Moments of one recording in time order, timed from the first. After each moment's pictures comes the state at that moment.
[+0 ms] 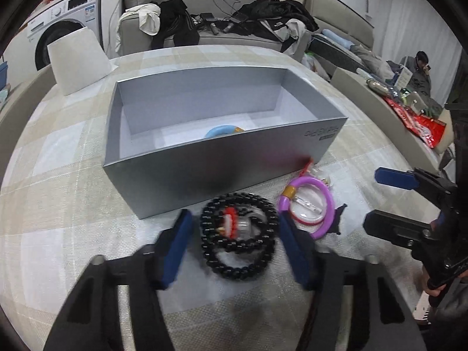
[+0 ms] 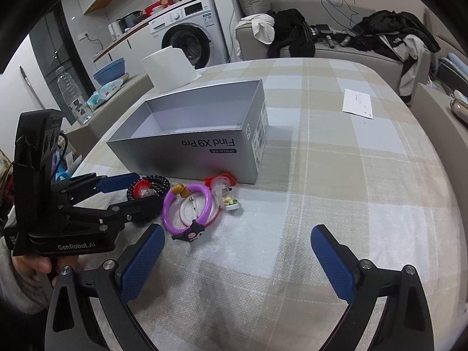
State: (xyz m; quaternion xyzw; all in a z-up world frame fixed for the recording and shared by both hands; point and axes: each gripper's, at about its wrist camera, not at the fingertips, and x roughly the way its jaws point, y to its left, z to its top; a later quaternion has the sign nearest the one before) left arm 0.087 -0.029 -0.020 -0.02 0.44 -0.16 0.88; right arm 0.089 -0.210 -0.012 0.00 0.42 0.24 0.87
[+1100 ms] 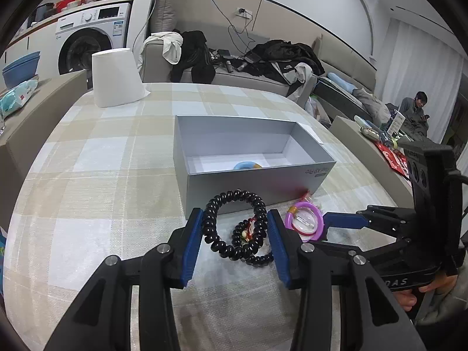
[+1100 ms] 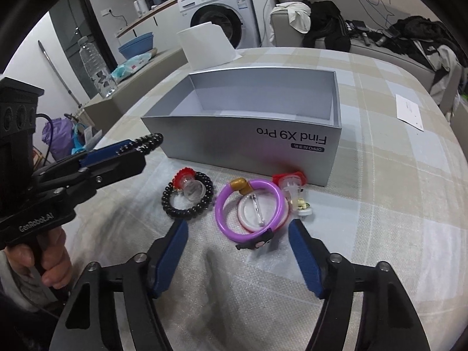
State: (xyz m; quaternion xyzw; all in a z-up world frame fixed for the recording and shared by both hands) left arm 0.061 0.007 0.007 -0.08 0.36 -0.14 0.92; right arm 0.088 -0.156 -0.020 -0.05 0.45 0.29 0.84
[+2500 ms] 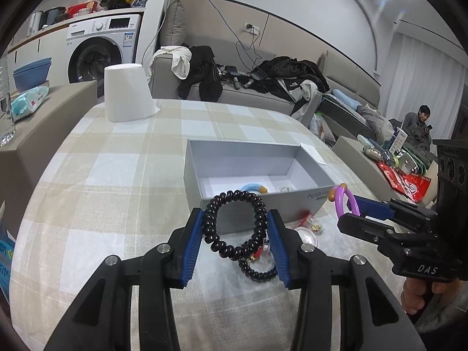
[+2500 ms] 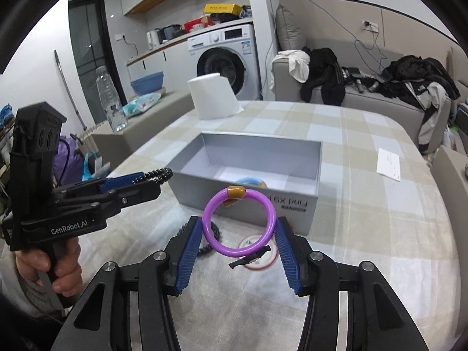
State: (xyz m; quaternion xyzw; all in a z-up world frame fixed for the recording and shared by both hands) left arm 0.057 0.016 0.022 -0.09 0.32 -0.12 0.93; right arm 0.067 -0.165 0.026 -0.04 0.33 0.30 0.90
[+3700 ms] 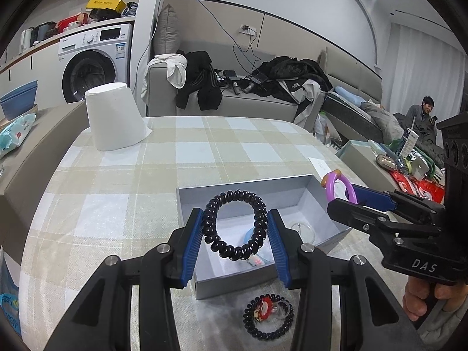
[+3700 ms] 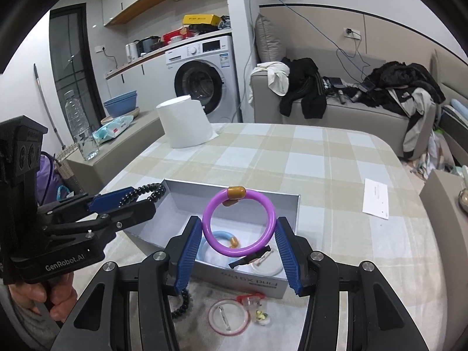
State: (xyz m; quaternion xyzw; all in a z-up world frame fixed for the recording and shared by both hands) left arm 0.110 0.002 0.028 -0.06 0.32 -0.11 0.94; right arm 0.128 -0.157 0.042 -0.03 0.32 0.25 0.92
